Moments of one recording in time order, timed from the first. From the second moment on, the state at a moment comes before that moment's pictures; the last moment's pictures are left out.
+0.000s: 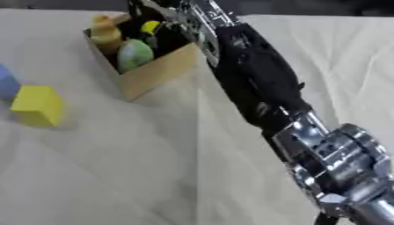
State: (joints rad) left arm -0.25 0.33 0.17 -1.98 0.16 -0.15 0.27; right arm -1.38 -0.07 0.22 -0.67 1.19 -0.38 0.15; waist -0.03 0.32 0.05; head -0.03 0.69
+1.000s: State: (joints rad) left arm -0.26 0.34 0.17 -1.98 0.15 -0.15 0.27; right arm -1.37 -0.10 0.19 -0.82 1.04 -0.34 0.13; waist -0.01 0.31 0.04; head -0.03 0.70
